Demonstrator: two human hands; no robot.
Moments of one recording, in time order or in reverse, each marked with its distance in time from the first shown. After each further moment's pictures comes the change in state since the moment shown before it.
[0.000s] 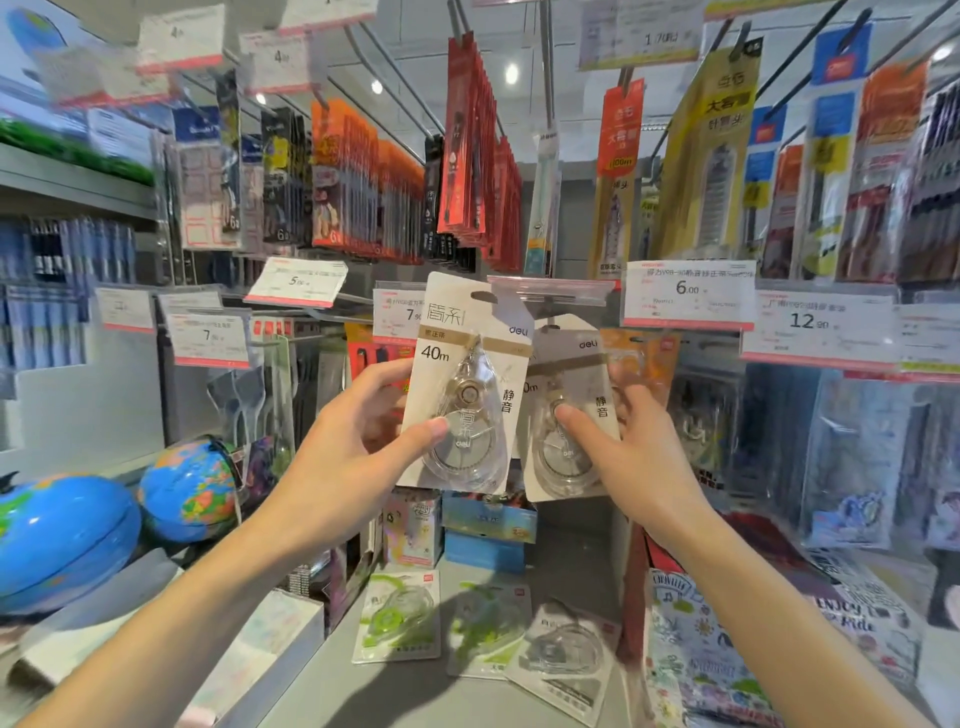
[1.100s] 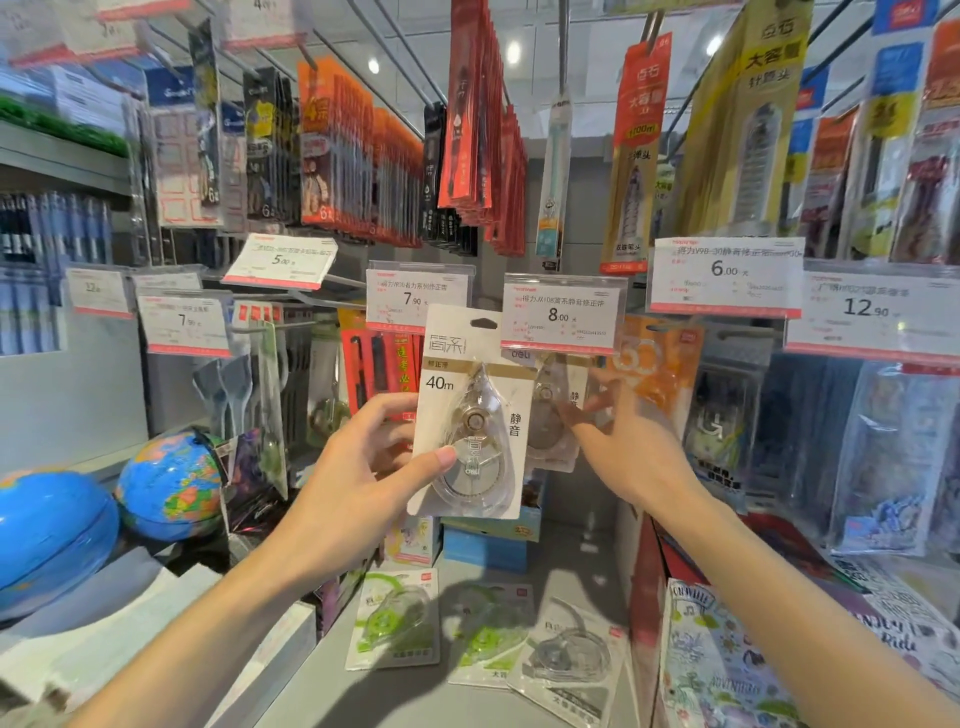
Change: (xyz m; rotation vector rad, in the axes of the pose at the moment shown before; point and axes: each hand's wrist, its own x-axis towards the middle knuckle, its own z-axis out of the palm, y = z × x) left_hand -0.001 -0.042 0.013 -0.096 -0.014 -0.134; right_hand 0.046 0.042 0.016 -0.494 -0.100 0.018
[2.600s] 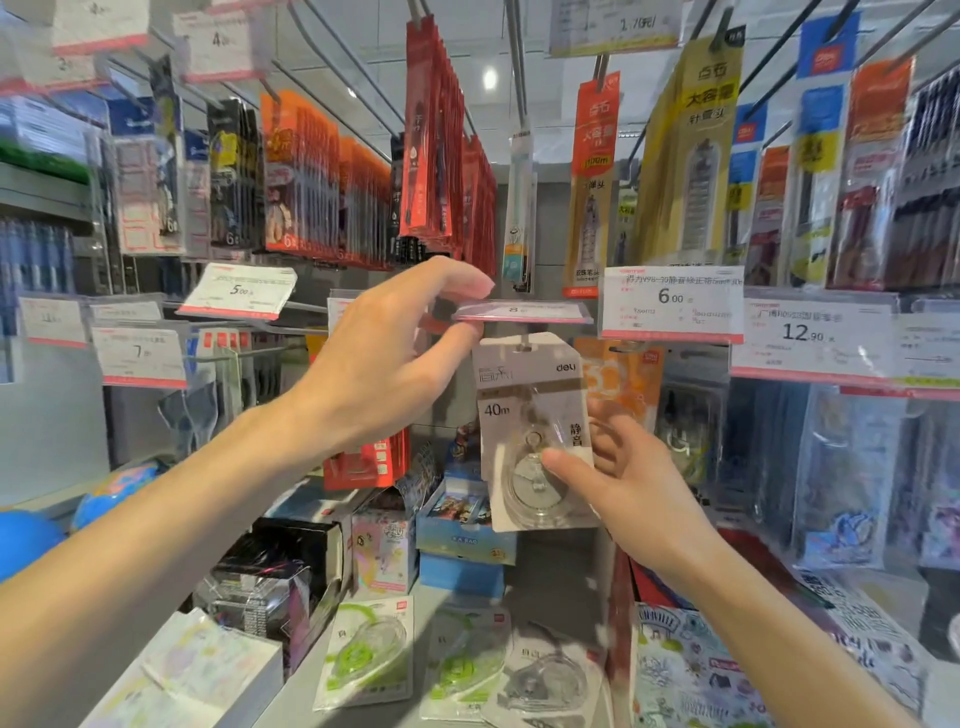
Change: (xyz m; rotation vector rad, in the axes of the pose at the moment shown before) left_hand 0.075 0.102 0.021 0.601 0.022 0.534; right_hand -0.049 -0.006 -0.034 0.630 -0.083 -0.057
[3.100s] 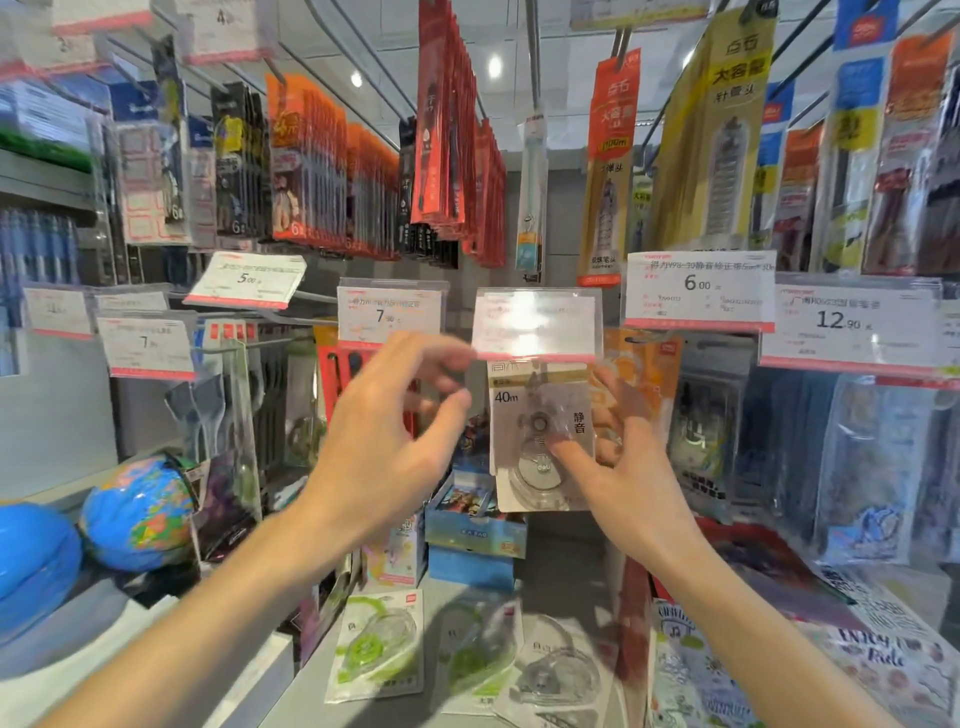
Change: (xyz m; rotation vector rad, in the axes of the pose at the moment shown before) left_hand -0.059 -0.016 0.032 -0.169 0.107 -0.117; right_hand 0.011 0.010 0.021 -0.139 0.152 -0.046
